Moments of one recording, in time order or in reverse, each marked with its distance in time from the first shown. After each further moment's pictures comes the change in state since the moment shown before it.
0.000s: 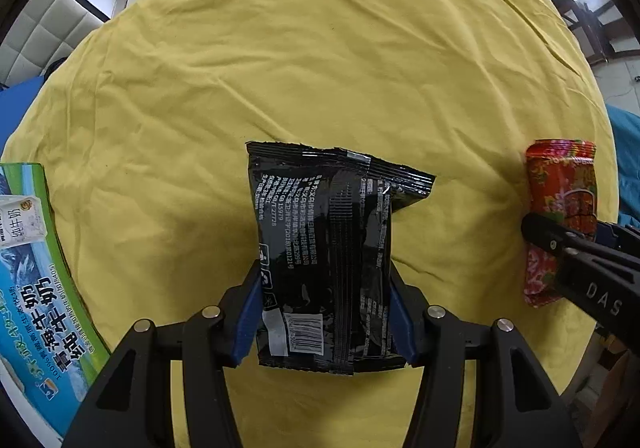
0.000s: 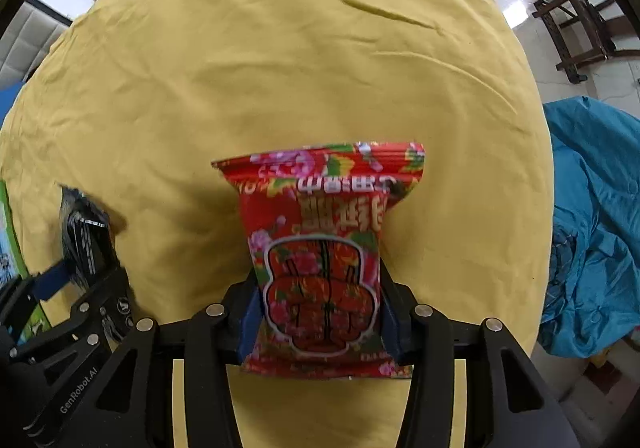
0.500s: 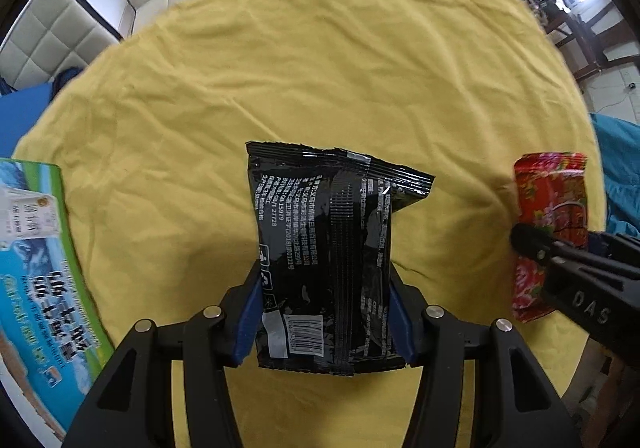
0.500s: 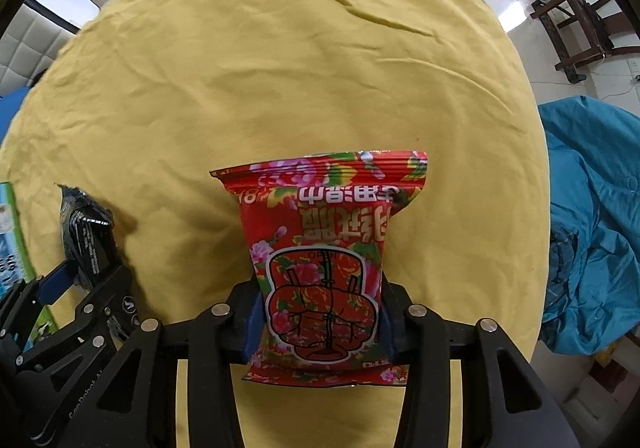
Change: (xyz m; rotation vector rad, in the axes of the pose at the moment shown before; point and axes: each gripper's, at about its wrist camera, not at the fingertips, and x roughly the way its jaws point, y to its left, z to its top) left arm -0.027 -0.003 -0.034 0.004 -0.099 -0.003; right arm -0.007 0.000 -0.001 0.002 -0.030 0.020
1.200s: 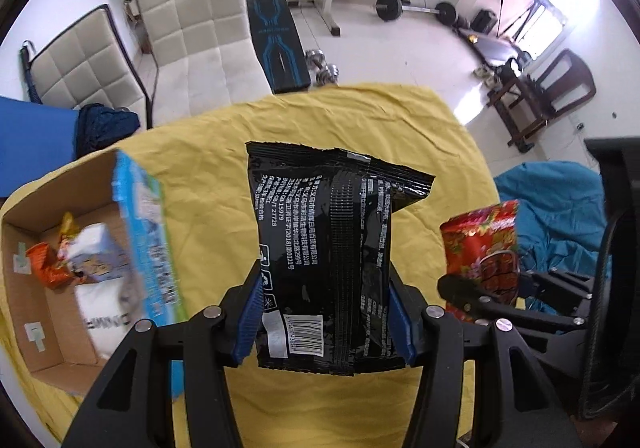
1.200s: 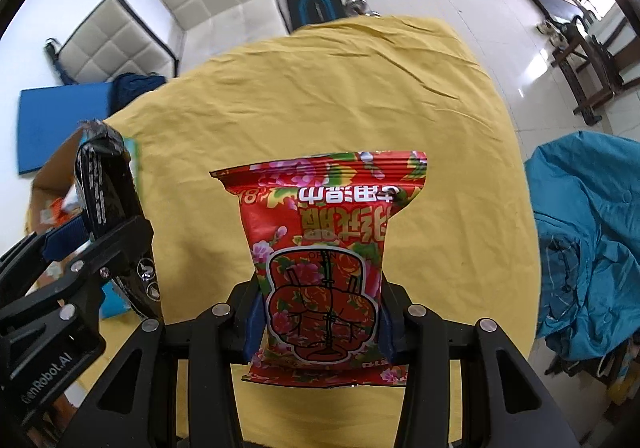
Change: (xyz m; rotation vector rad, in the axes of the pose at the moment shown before) left arm -0.164 0.073 -0.069 -0.024 -0.280 -0.142; right arm -0.152 0.067 -0.108 -0.099 -0.198 0.129
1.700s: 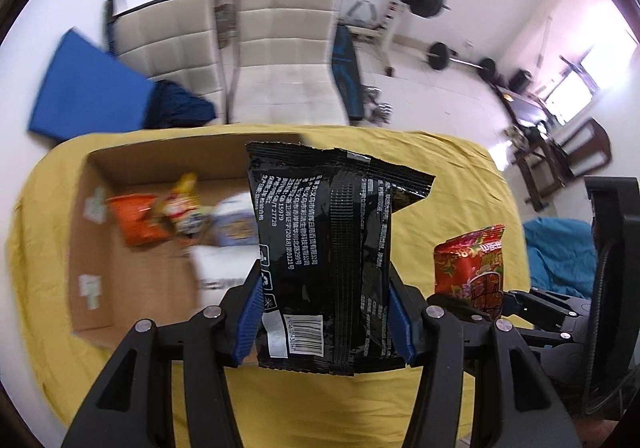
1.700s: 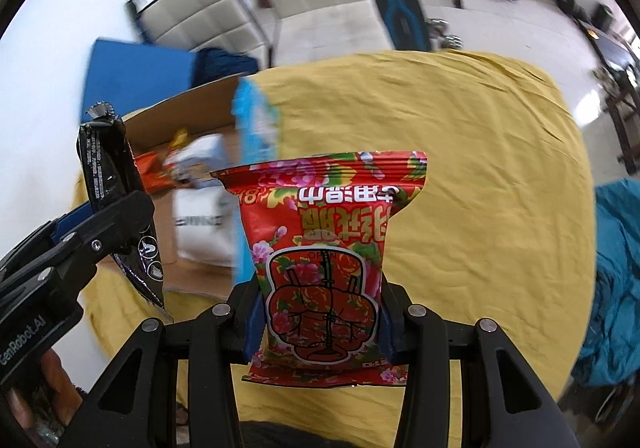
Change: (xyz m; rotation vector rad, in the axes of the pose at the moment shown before) left arm -0.088 0.162 -0.051 -0.200 -0.107 0.057; right arm -0.028 0.171 -0.039 -0.181 -0.021 0.136
